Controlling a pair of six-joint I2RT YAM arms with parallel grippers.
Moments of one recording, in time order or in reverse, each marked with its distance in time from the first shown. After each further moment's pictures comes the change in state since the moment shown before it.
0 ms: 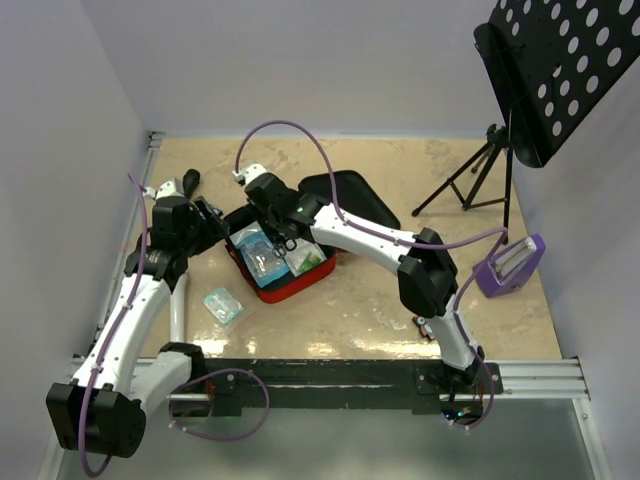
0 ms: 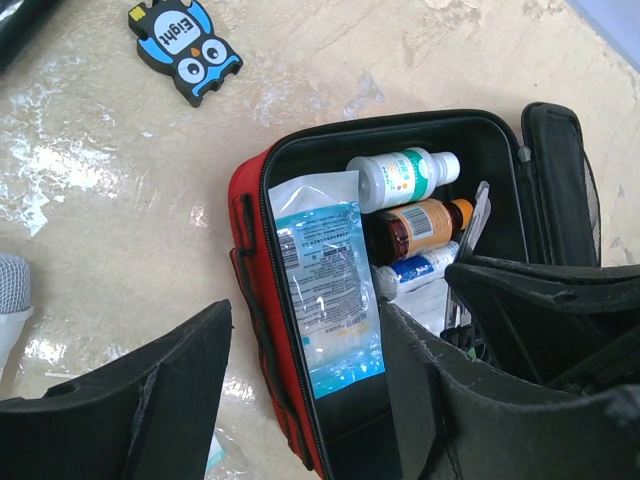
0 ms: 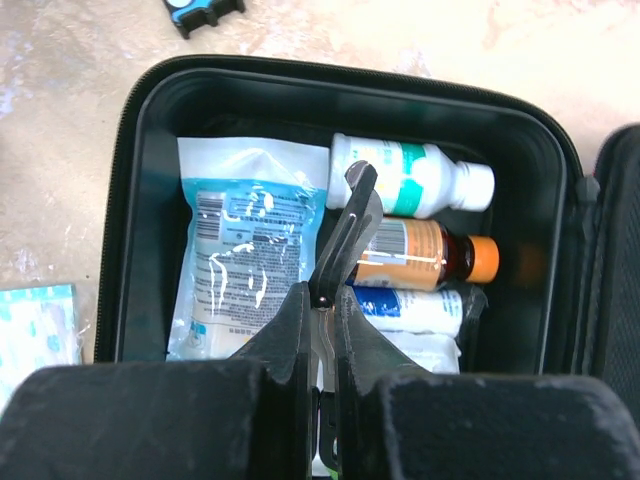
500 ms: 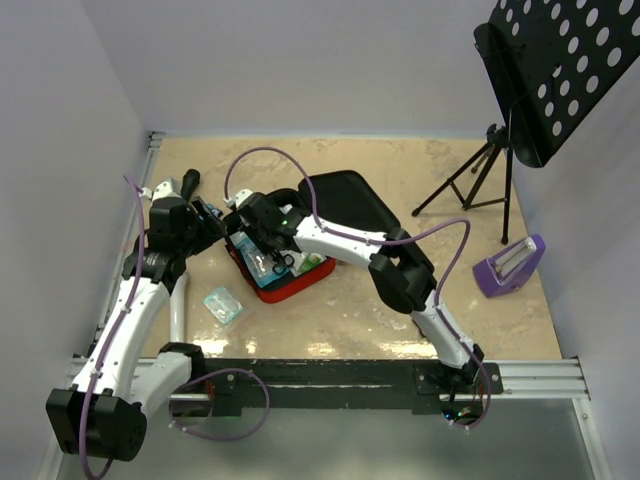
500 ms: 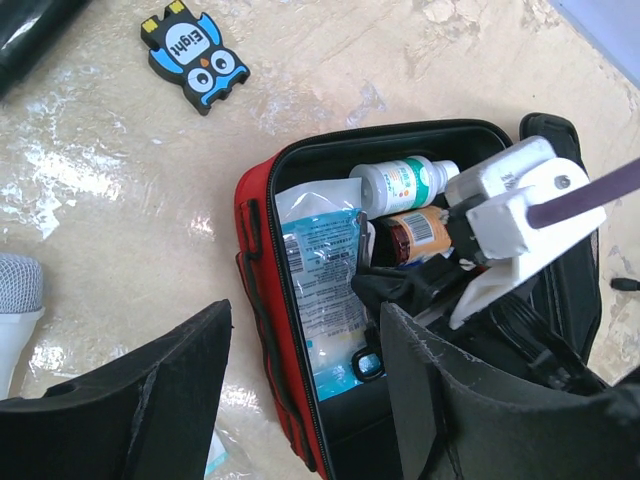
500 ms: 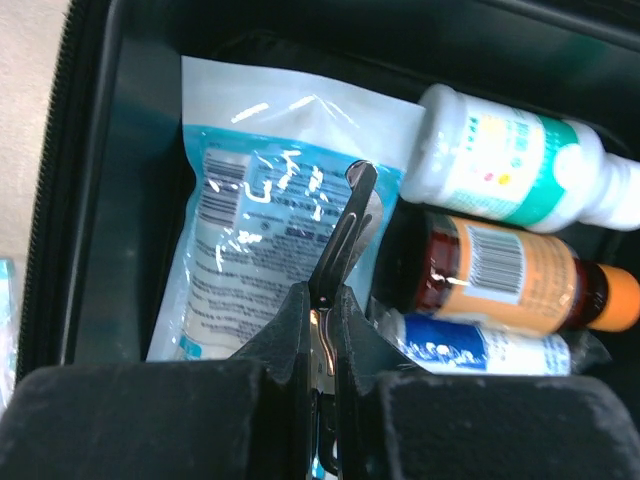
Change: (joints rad) left arm 0.011 -0.021 -0.002 -0.005 -0.008 0.003; right arm 0.019 0.154 0.010 0.034 -0.086 -0.076
